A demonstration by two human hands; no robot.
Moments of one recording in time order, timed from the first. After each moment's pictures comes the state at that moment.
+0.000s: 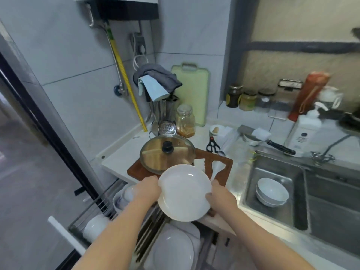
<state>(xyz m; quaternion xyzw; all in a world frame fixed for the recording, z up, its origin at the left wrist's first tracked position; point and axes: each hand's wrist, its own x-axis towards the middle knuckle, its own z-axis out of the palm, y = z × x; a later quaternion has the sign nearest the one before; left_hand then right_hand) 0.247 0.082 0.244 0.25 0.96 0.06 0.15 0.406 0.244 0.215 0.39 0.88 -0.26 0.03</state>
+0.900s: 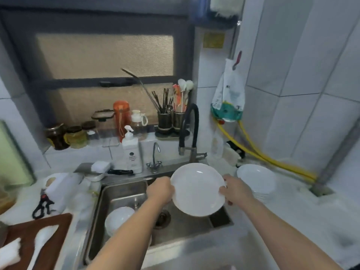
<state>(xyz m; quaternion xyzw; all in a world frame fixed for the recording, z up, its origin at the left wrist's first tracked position) 0.665 0.481 0.299 0.62 0.76 0.11 0.19 0.898 0.493 0.302 0.70 0.69 -0.16 -0.11</state>
